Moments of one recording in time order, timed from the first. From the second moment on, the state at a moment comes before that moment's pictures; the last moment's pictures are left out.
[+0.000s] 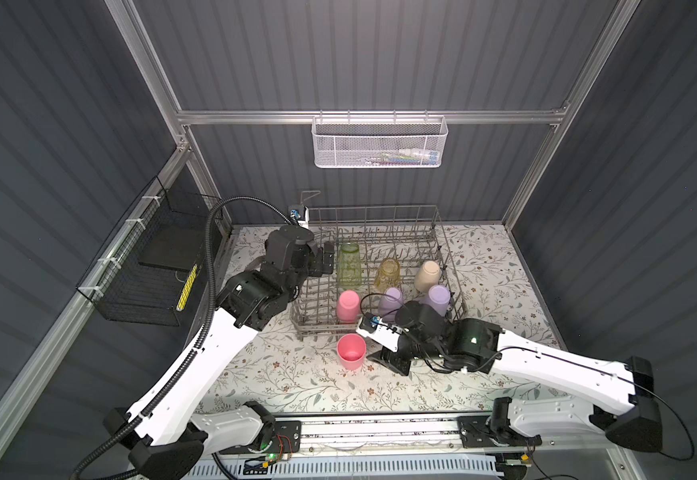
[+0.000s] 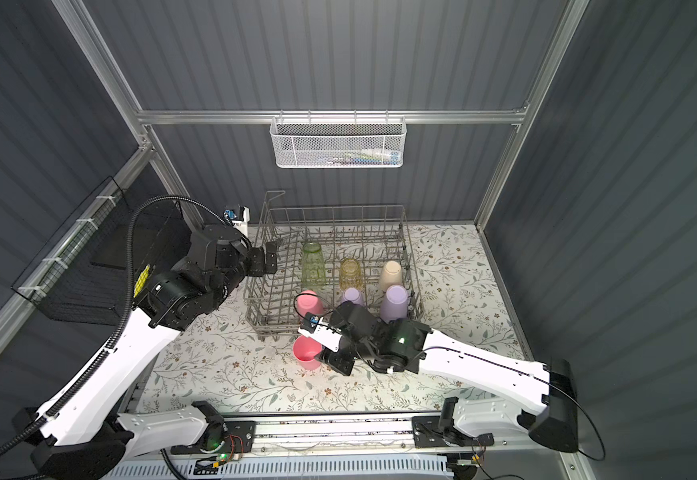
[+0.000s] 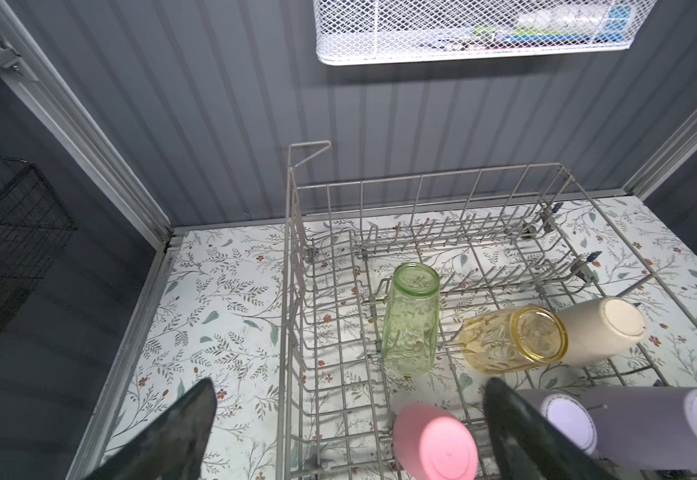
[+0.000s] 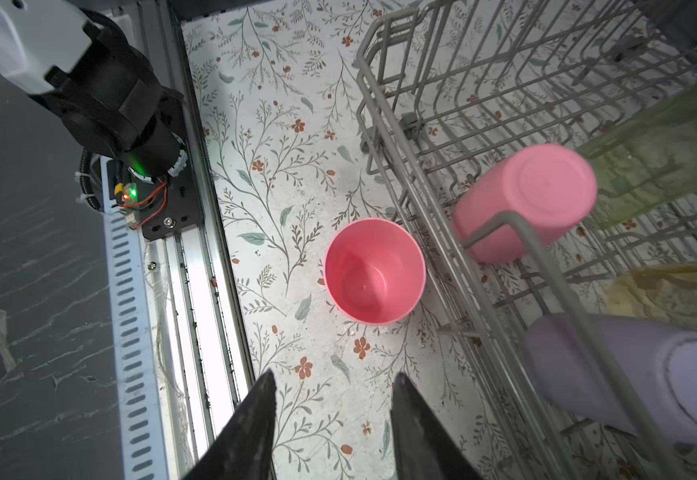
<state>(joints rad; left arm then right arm) -0.69 1.20 1.50 -0.78 -0.52 -0.22 1.15 1.25 1.09 -0.63 -0.07 -0.09</state>
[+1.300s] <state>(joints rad) -0.69 1.18 1.47 -0.78 -0.53 -0.22 1.23 1.73 1.25 -0.59 0.03 -0.16</state>
